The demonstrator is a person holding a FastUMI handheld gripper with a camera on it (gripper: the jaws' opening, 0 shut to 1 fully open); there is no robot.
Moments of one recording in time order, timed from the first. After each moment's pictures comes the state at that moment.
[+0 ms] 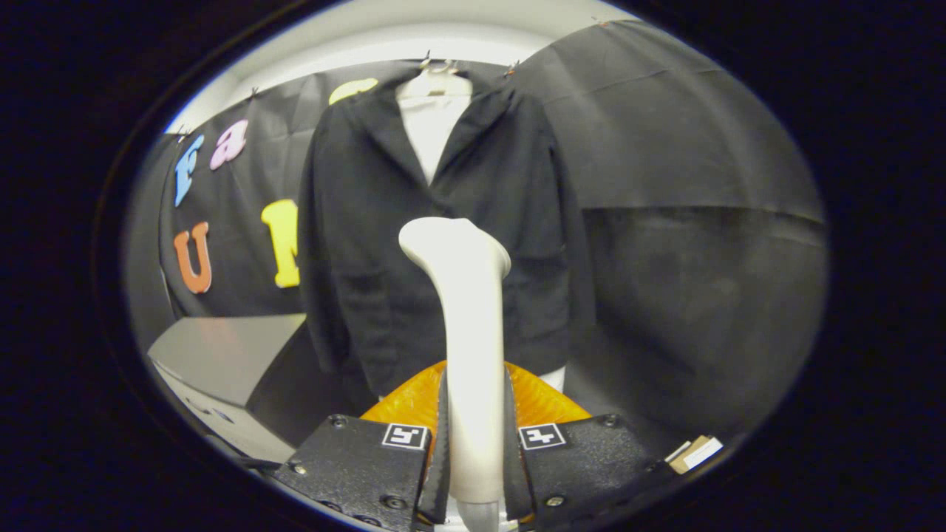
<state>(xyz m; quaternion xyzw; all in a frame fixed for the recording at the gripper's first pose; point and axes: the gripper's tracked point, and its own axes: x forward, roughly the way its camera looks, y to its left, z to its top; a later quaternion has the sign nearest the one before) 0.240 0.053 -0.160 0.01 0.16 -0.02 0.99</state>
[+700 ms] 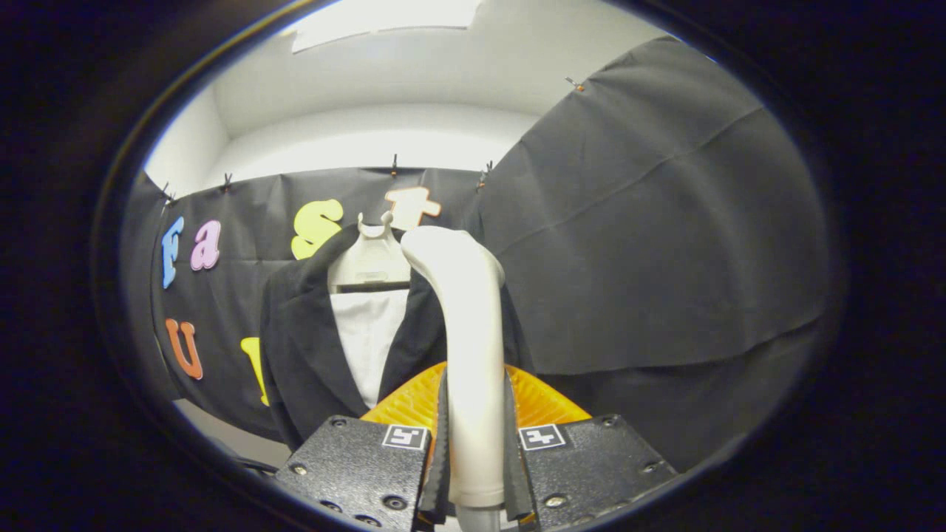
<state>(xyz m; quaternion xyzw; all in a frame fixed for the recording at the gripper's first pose) 0.322 -0.001 0.049 0.03 -0.05 -0.02 1.00</state>
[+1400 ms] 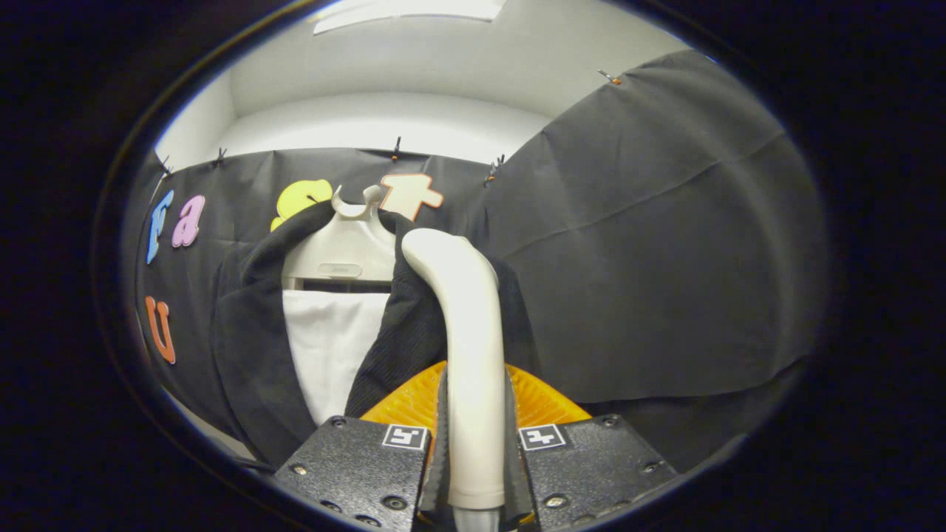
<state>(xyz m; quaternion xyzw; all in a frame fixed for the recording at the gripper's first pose) 0.413 0.010 0.059 -0.02 -0.04 -0.04 1.00</state>
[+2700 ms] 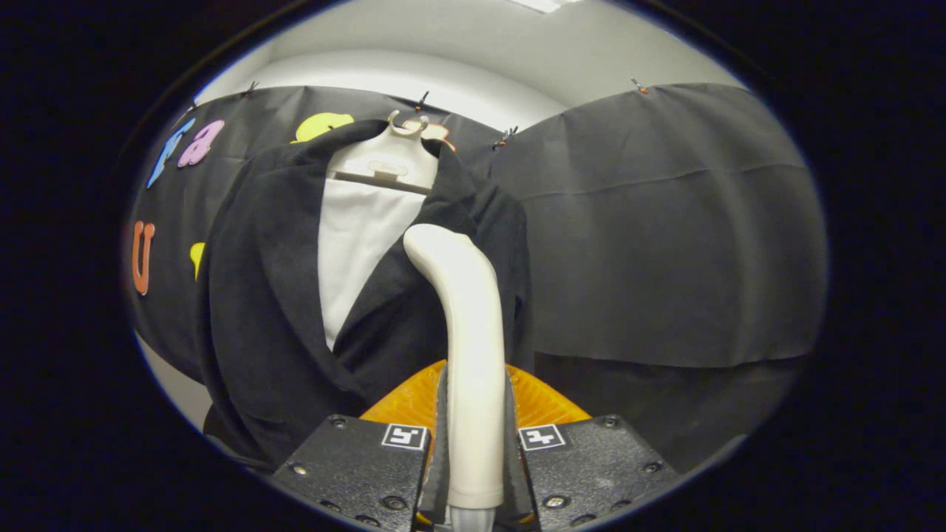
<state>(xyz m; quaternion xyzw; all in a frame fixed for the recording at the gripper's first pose) 0.365 0.025 -0.040 -0.10 0.03 -0.11 0.99</state>
